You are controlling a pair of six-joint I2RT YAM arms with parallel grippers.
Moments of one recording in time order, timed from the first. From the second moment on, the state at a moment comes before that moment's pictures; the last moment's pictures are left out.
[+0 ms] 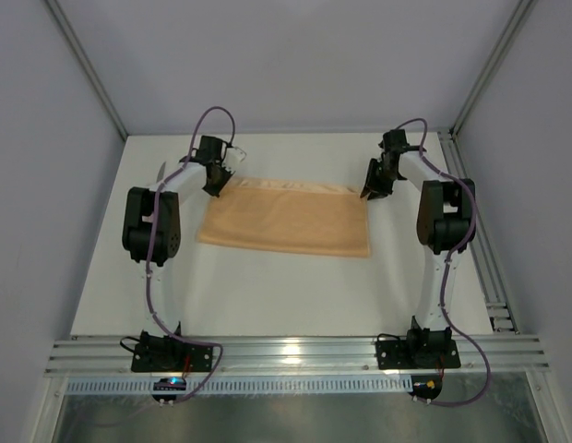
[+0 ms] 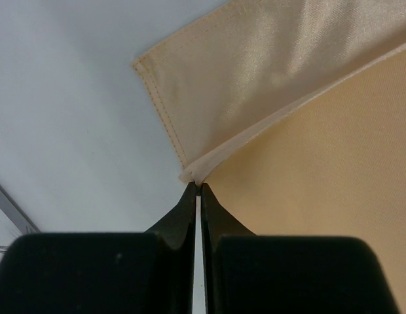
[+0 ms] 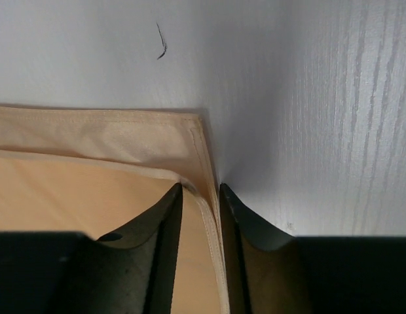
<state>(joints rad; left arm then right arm) -0.19 2.13 1.60 -0.47 -0.06 0.49 0.05 2.19 1.70 -0.66 -0.20 0.32</state>
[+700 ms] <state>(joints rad) -0.19 1.88 1.23 -0.54 -0.04 0.41 0.08 1.98 1.34 -0.62 -0.30 0.36</state>
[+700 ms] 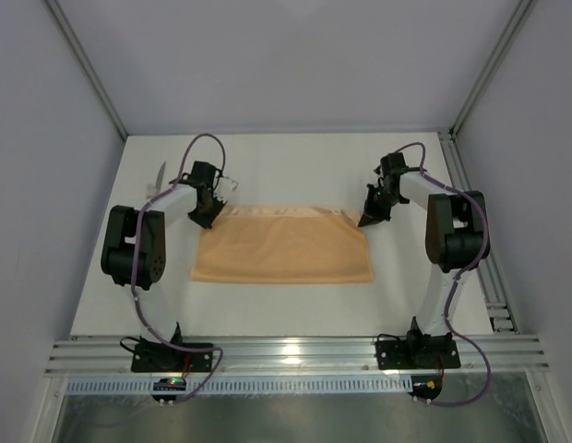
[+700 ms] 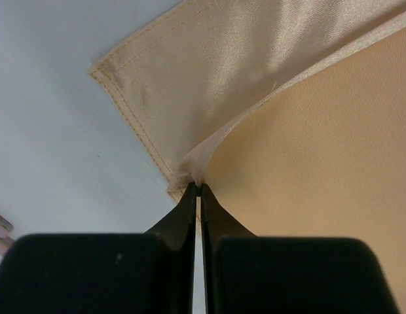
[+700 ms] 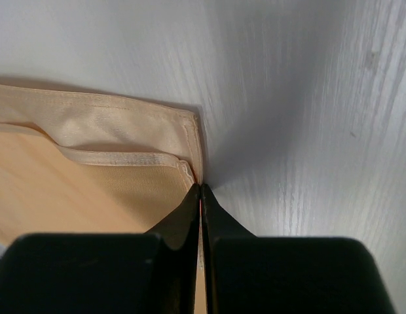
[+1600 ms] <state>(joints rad) -0.18 1.85 1.27 -0.64 -0.02 0.39 0.13 1.99 1.42 -0.68 -0.24 0.27</state>
